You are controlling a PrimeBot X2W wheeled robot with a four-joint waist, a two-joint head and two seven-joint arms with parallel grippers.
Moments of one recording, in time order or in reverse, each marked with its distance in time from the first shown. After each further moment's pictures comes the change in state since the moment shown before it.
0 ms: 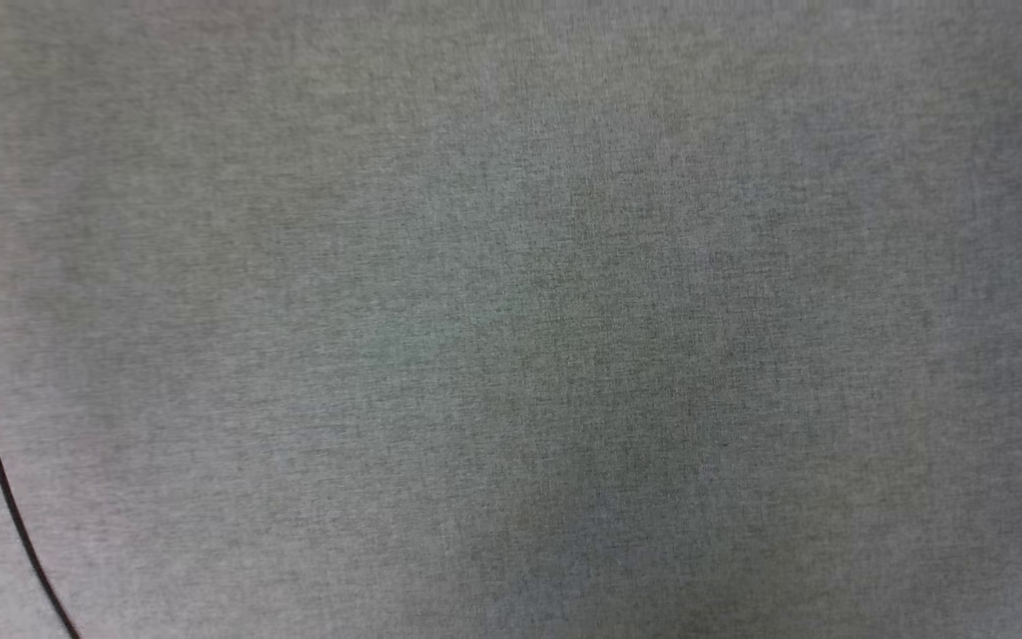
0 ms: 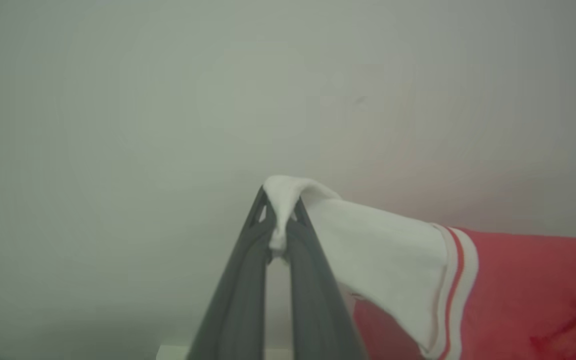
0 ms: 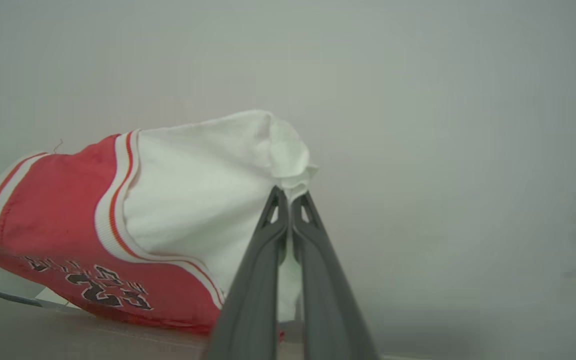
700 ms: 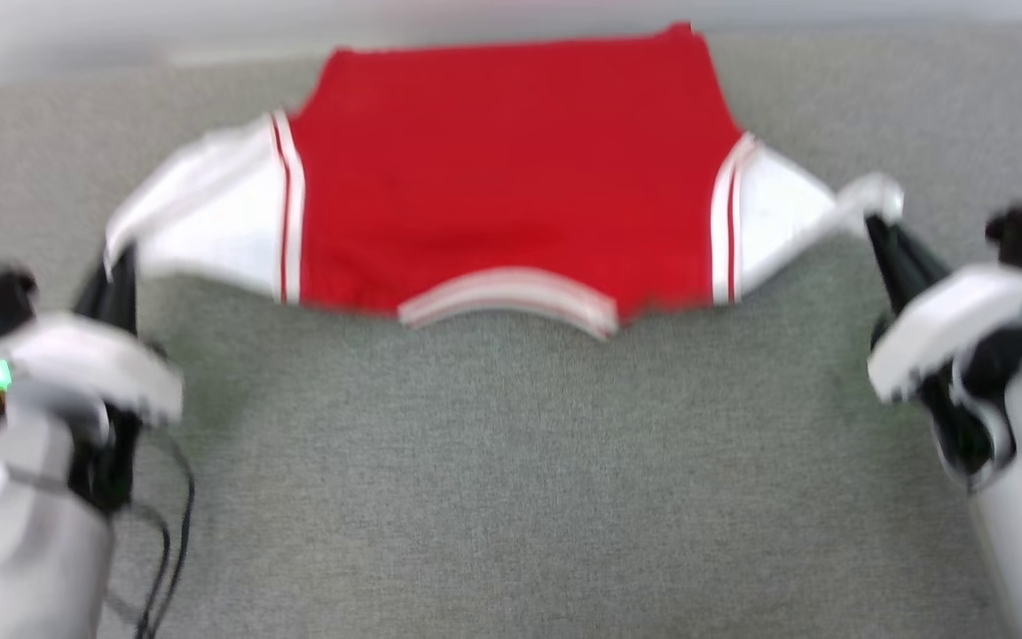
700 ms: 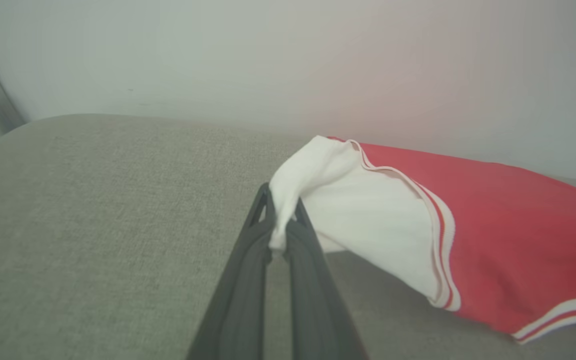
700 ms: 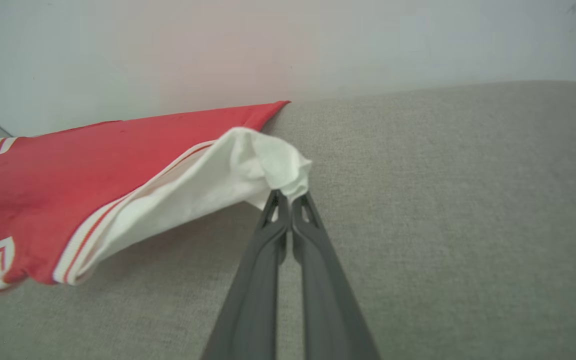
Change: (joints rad) left arm 0.904 -0.043 0.005 -0.193 -0.105 0.028 -0.075; right arm 0.925 -0.063 0.096 -0.198 0.233 0.000 -0.041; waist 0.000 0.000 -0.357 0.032
